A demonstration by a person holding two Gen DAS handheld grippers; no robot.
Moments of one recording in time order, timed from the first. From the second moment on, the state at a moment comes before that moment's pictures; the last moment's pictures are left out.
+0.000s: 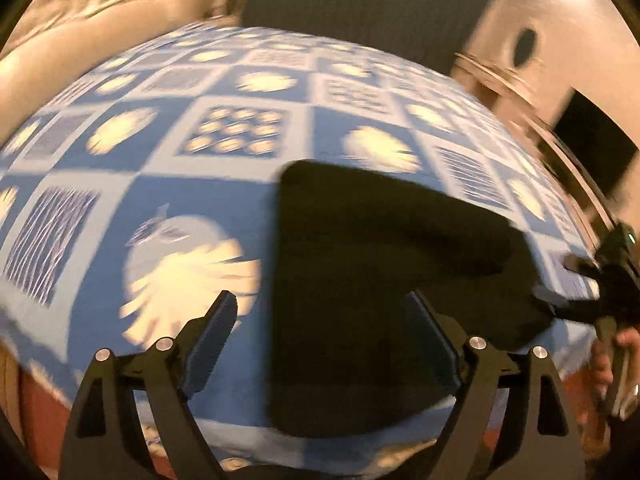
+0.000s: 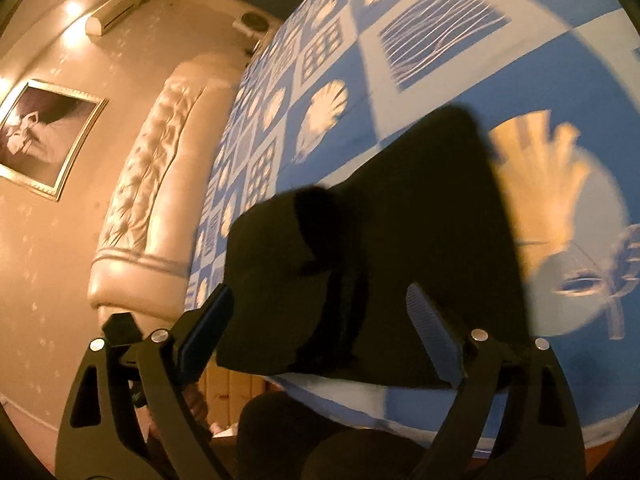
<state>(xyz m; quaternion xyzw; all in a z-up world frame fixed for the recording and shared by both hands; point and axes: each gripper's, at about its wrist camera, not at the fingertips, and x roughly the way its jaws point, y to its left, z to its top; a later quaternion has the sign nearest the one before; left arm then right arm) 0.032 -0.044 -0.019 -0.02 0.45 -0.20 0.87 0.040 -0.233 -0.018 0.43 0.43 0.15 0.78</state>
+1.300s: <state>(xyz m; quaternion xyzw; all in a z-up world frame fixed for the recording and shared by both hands) 0.054 -0.040 -0.058 -0.11 0.55 -0.21 0.80 0.029 -0.258 -0.029 0.35 0.49 0.08 0.80</state>
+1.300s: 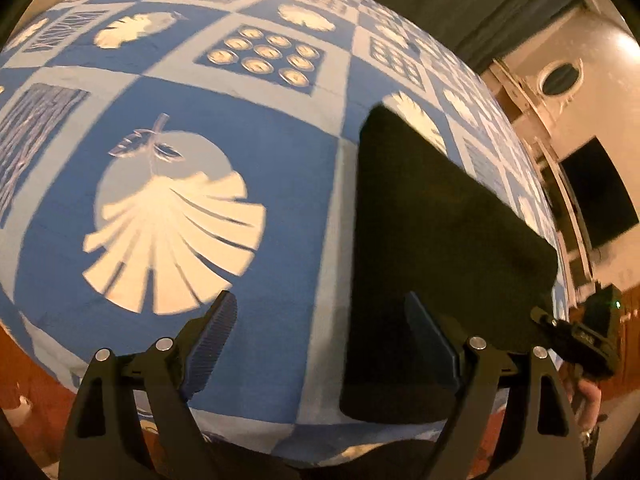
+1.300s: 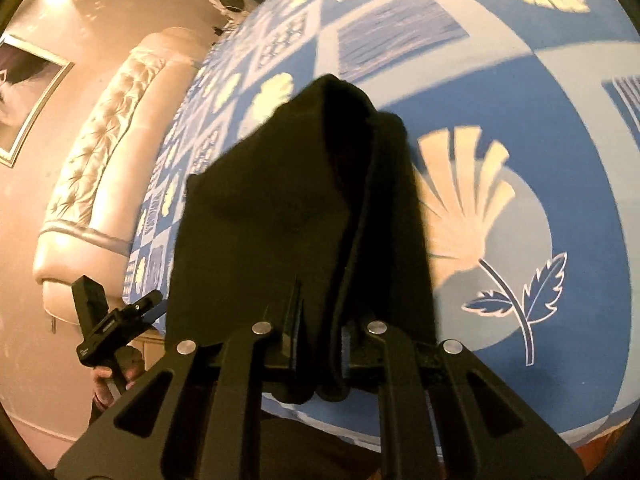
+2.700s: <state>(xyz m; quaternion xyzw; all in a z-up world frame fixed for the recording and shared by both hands) 0.046 -0.059 -0.092 -0.22 0.60 -0.31 0.71 0.020 -0.290 -0.074 0.47 0.48 0.16 0.72</state>
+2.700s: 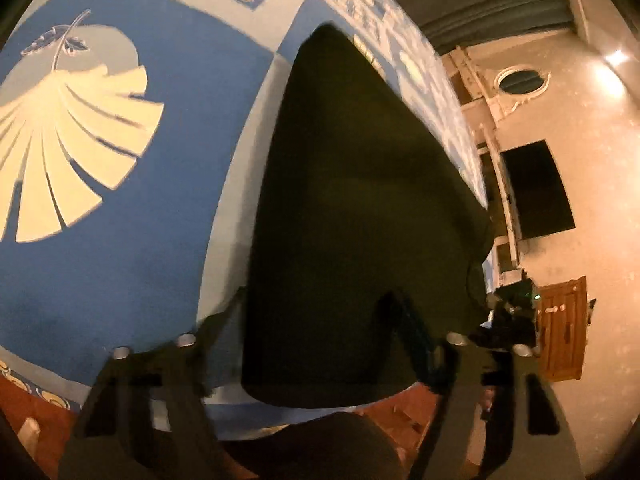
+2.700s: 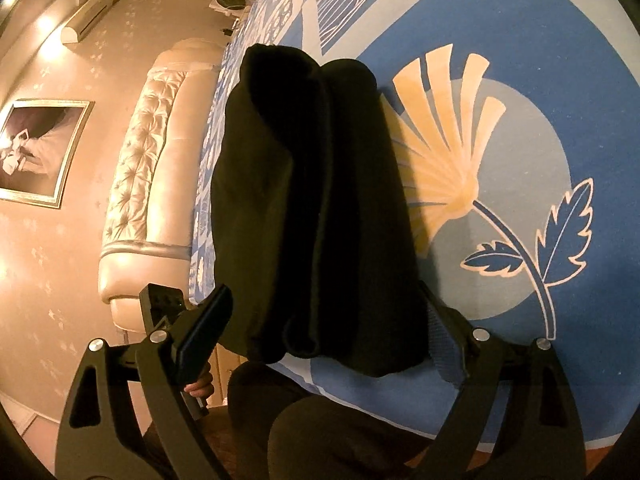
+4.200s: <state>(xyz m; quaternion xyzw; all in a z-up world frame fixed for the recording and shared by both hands) 0.037 -0.069 -0.068 -0.11 0.56 -0.28 0.77 0.022 -0.288 -0.081 0.45 0.49 0.15 0.73</state>
